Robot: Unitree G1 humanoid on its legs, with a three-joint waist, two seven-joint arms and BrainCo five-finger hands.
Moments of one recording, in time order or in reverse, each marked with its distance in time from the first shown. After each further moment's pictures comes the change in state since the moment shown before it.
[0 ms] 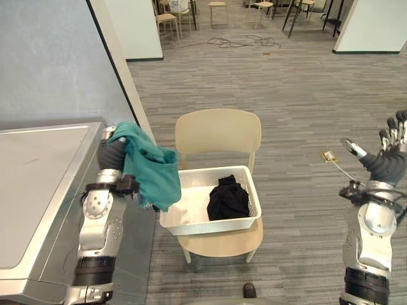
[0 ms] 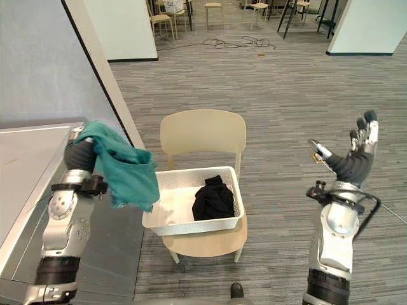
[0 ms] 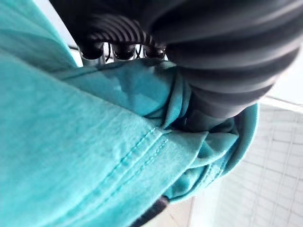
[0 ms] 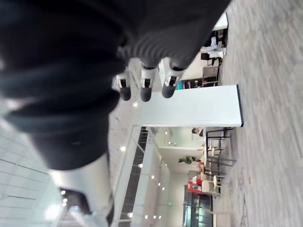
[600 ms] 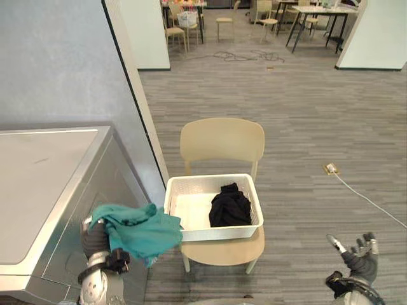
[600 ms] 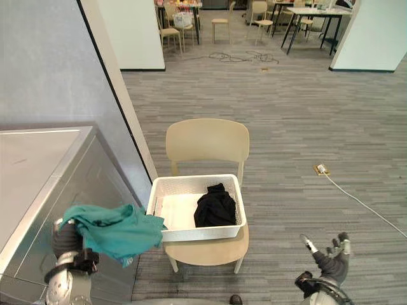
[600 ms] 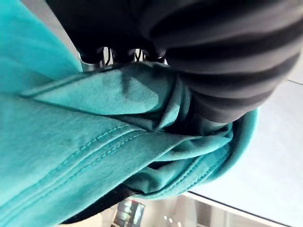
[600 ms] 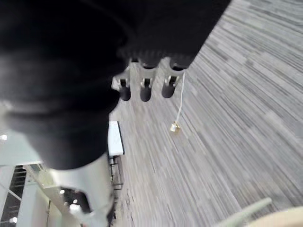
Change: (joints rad) left arm 0.382 -0.277 0.085 0.293 0.052 0.024 0.011; right arm 0.381 0.240 0.098 0.358 0.152 0.036 0.063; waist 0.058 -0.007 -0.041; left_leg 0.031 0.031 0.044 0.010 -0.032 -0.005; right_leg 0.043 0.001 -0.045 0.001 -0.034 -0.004
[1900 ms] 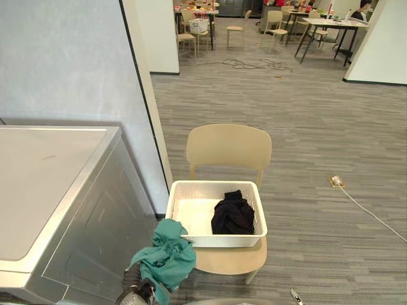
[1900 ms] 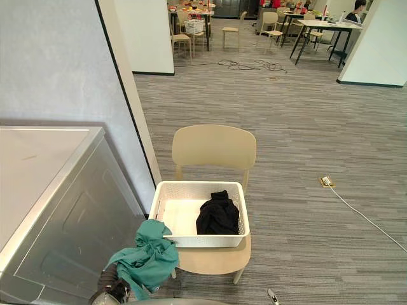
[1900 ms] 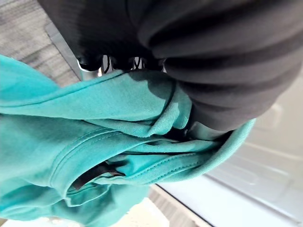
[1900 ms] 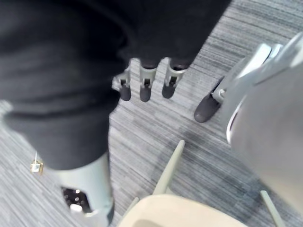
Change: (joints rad) left arm -0.115 0.015 0.041 0.202 -0.109 0.030 0.045; right arm -0.218 -0.055 -0.065 0.730 0.277 0.072 0.115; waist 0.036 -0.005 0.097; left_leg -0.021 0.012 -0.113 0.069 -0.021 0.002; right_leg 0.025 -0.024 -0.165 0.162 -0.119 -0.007
